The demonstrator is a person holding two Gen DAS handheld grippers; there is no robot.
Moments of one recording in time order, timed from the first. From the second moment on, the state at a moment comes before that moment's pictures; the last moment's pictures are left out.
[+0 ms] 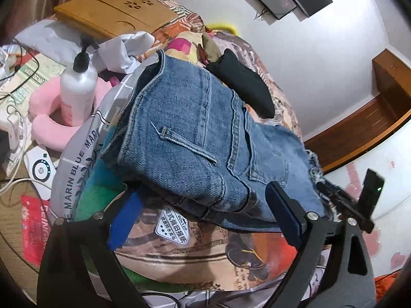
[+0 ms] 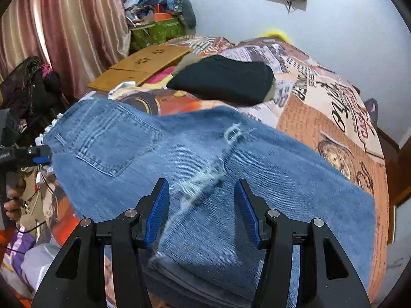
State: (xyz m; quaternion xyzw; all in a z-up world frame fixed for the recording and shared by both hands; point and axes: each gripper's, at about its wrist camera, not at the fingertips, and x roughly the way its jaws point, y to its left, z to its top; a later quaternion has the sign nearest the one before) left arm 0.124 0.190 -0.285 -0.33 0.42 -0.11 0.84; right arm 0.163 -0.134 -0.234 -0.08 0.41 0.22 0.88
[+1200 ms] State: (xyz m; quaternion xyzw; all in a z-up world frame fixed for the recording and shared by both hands) left arm 0.176 0.108 -0.184 -0.10 0.36 0.01 0.93; right arm 0.137 -0.234 -0.210 0.01 0.38 0.15 0.91
